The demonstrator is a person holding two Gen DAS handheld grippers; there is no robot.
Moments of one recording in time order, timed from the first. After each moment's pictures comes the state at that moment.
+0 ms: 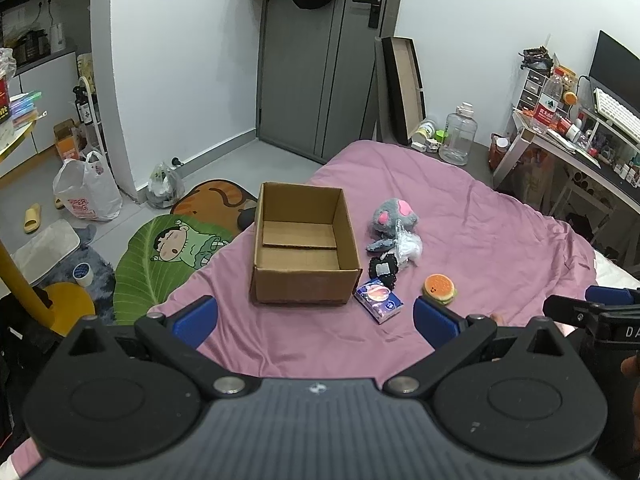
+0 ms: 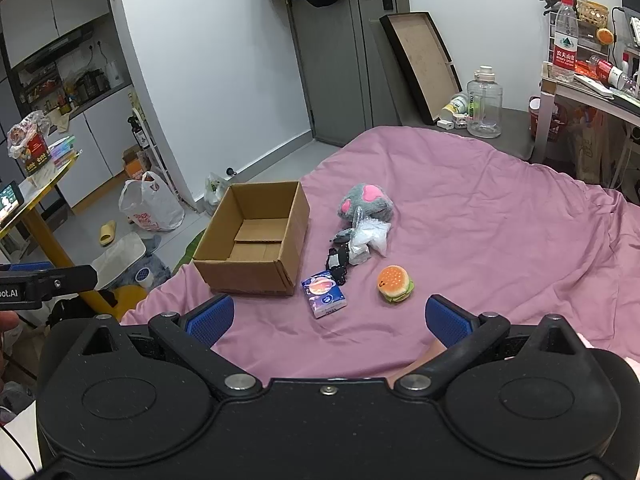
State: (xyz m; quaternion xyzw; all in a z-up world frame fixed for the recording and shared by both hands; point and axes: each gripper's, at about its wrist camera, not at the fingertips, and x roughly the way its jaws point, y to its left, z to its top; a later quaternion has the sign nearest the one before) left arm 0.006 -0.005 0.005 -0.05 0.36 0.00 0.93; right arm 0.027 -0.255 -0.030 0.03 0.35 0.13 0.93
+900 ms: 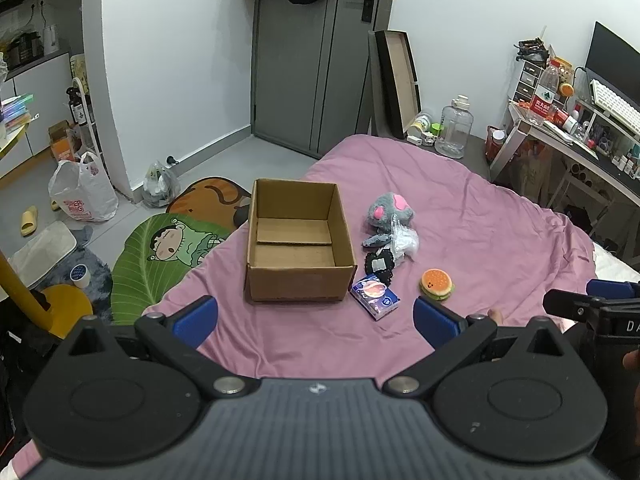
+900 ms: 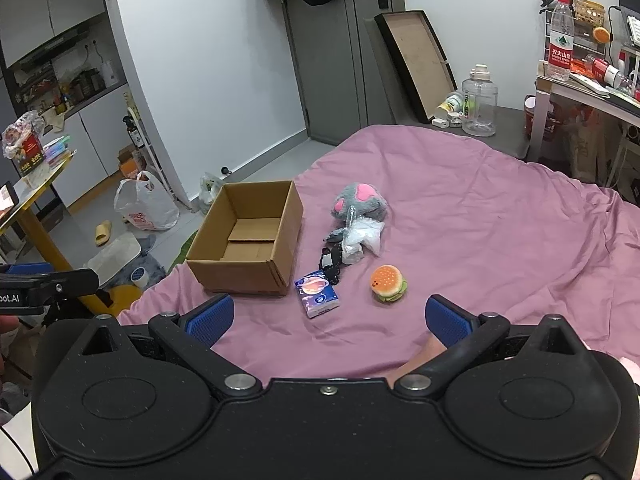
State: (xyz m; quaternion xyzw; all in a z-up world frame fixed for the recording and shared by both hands) left arm 0.008 -0.011 0.000 -0.04 0.36 -0.01 0.93; right arm 0.028 -0.257 -0.031 0.03 0.35 0.13 0.93
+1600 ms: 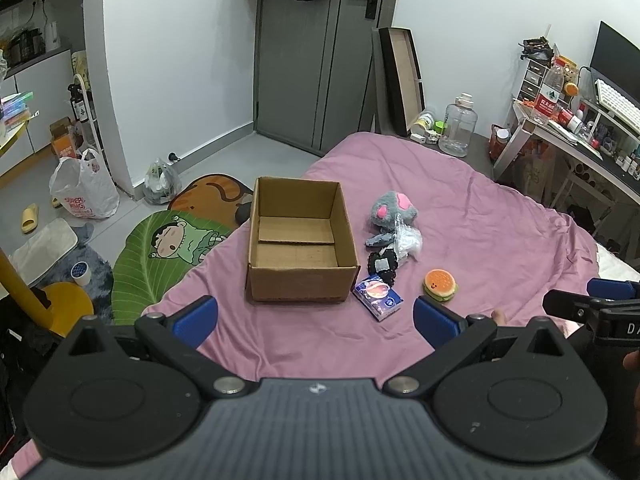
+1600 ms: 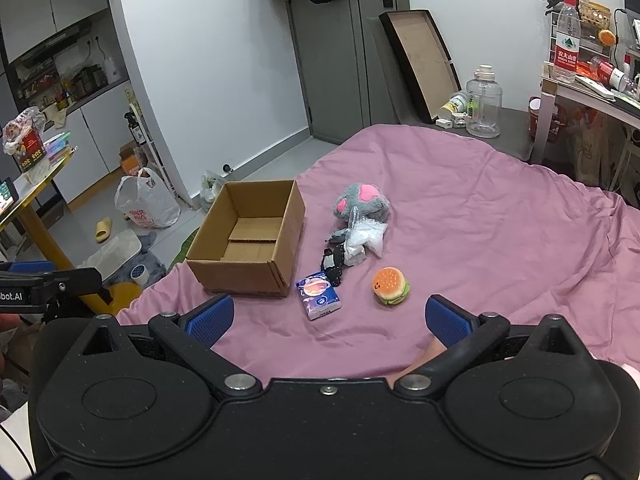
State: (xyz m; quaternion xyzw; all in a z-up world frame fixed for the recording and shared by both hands) left arm 0.014 -0.010 -0.002 -0.04 0.37 0.00 0.93; right arm 0.034 -0.255 -0.034 0.02 0.35 0.13 0.93
